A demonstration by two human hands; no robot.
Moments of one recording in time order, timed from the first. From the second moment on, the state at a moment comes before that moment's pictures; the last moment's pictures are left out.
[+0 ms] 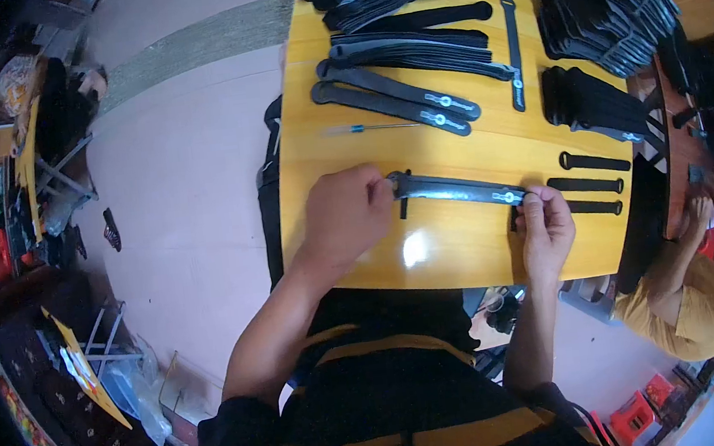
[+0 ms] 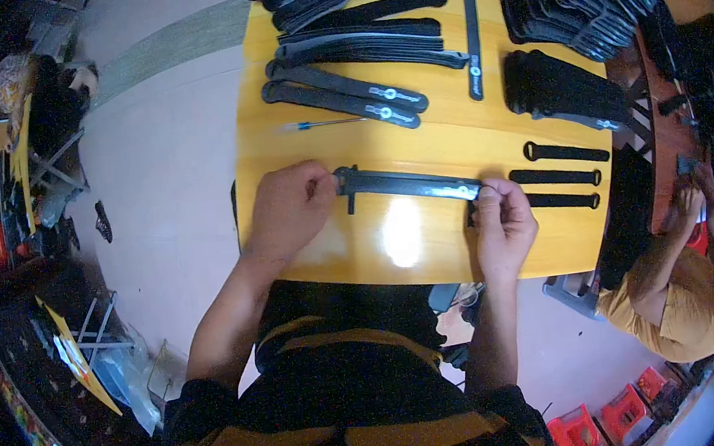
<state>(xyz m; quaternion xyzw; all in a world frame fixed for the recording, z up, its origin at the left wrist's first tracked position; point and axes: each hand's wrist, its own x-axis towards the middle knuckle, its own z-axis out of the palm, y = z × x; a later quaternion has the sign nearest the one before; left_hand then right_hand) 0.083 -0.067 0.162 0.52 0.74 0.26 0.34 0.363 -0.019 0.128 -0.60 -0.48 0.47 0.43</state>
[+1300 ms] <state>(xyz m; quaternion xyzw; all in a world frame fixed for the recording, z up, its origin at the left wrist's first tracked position) 0.081 -0.067 0.152 0.53 0.75 0.25 0.32 0.357 -0.009 0.132 -0.65 -0.62 0.30 0.33</state>
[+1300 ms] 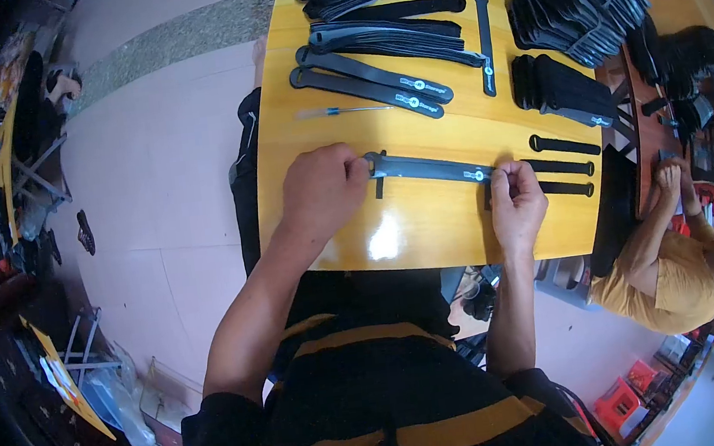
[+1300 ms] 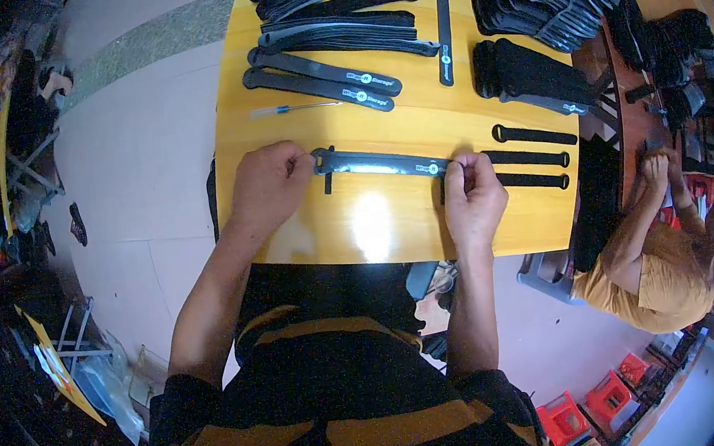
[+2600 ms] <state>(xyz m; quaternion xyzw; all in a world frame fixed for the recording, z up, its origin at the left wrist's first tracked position) 0.083 -0.065 0.155 0.52 0.75 0.25 0.32 0.349 -0.012 0.142 -0.65 -0.63 0.27 0.33</state>
